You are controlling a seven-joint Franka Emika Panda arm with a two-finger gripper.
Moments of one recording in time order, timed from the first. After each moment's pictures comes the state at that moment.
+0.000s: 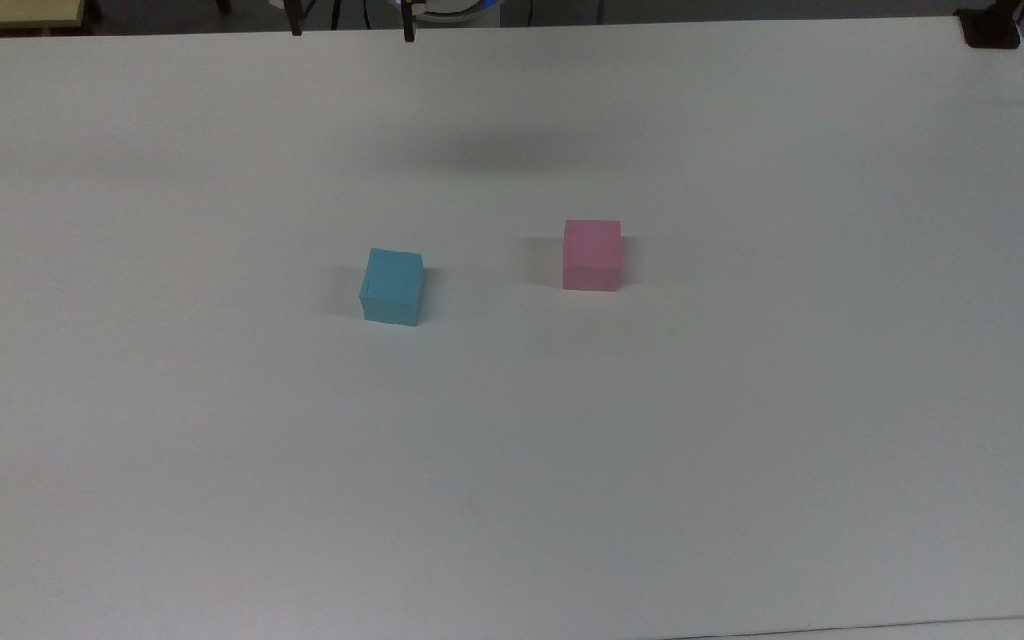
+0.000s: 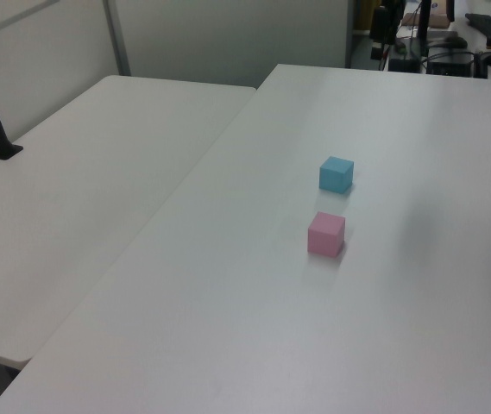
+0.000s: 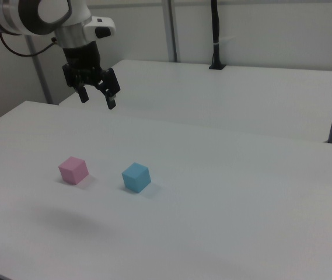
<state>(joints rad) 0.05 -0.05 -0.08 -1.64 -0.01 1.68 0.01</state>
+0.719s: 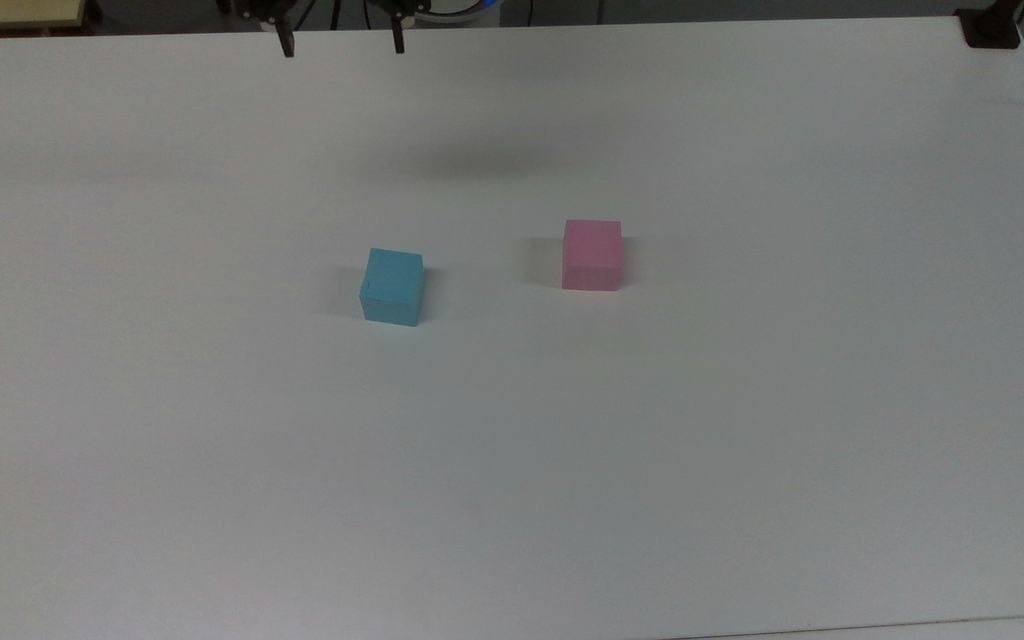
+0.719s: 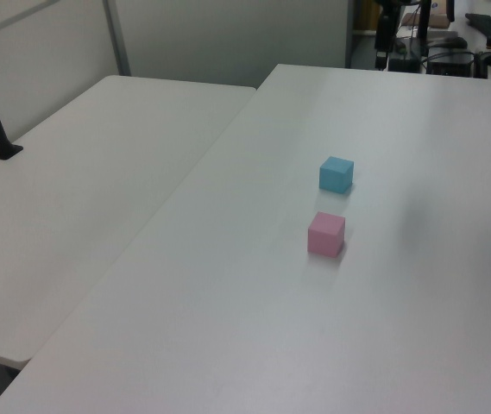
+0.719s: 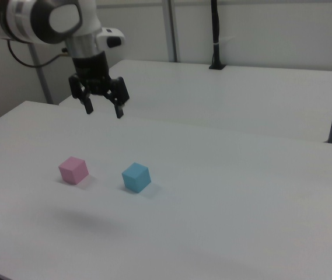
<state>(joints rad) 0.03 -0.02 -0.09 -1.67 -0.01 1.68 -0.16</state>
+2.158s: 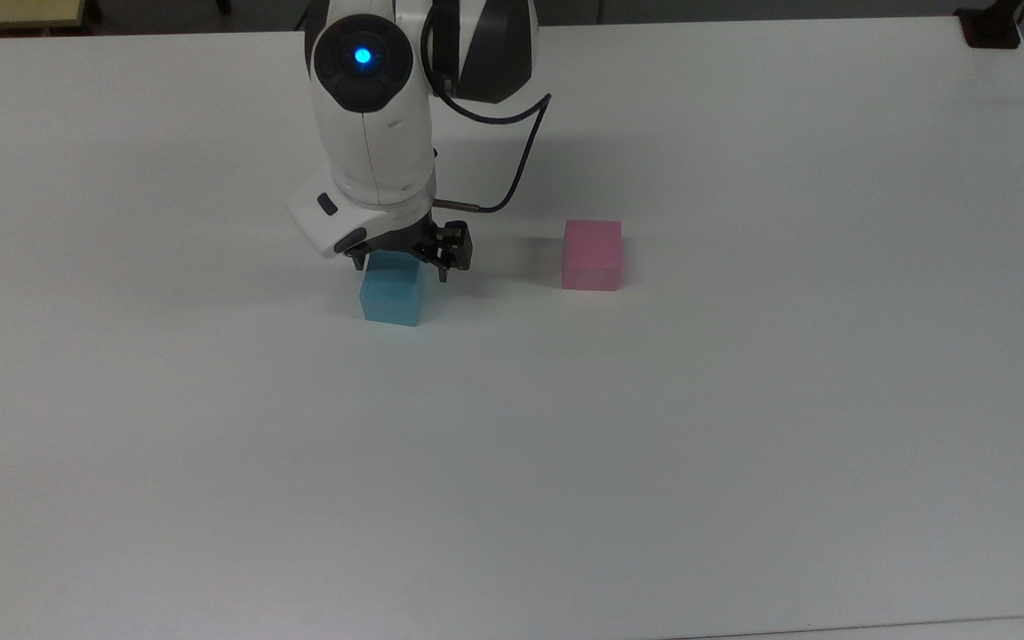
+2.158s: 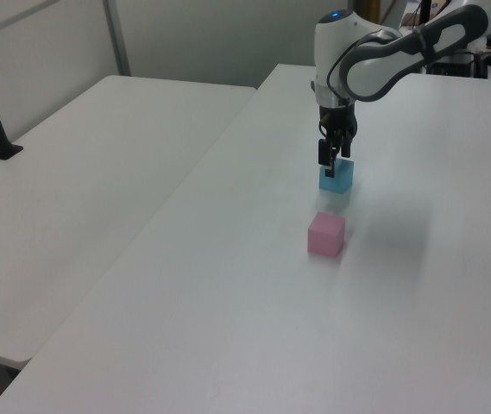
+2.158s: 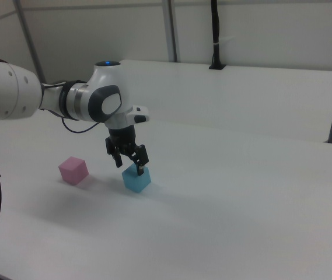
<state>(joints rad) 0.04 0.38 -0.04 -1.75 -0.04 2.08 0.13</state>
